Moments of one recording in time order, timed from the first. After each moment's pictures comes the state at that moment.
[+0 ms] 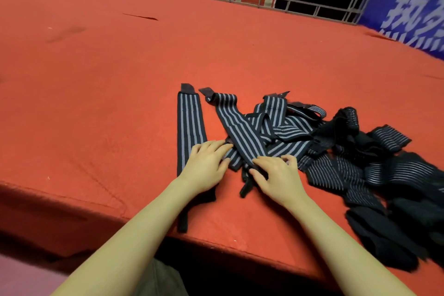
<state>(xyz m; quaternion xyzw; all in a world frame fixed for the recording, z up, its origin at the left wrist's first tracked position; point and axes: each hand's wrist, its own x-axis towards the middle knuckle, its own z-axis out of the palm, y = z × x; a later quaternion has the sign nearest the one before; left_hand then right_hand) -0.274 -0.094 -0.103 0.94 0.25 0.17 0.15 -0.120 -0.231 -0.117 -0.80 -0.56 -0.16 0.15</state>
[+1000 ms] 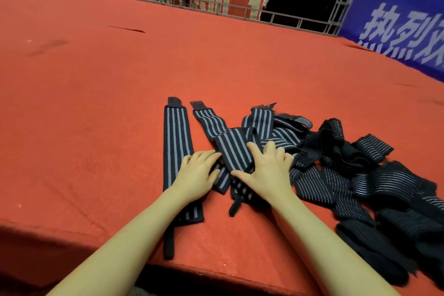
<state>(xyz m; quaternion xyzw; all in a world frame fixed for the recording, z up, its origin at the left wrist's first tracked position) -0.236 -0.077 -0.106 0.94 0.24 0.17 0.15 -0.105 -0.213 -0.071 -0.88 -0.43 -0.18 0.08</state>
